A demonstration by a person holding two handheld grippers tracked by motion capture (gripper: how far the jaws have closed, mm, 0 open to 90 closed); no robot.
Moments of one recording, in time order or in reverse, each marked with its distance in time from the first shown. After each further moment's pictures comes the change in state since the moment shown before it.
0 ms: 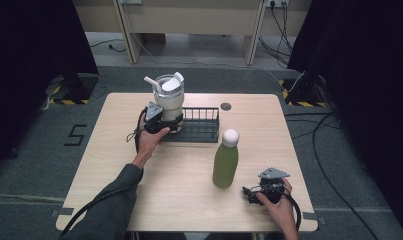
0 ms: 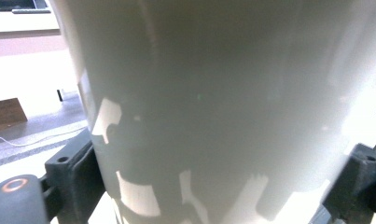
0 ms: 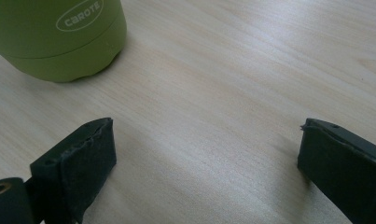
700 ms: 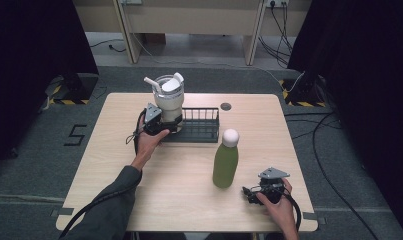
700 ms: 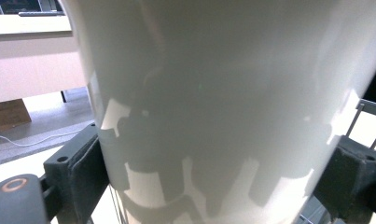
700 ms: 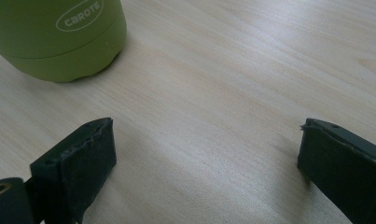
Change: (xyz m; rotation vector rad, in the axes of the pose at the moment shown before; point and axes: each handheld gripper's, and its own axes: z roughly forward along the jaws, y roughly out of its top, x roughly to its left) left arm -0.006 -0.003 -0.006 -0.009 0.006 -0.066; right arm 0.000 0.000 0.000 0.001 0.001 0.000
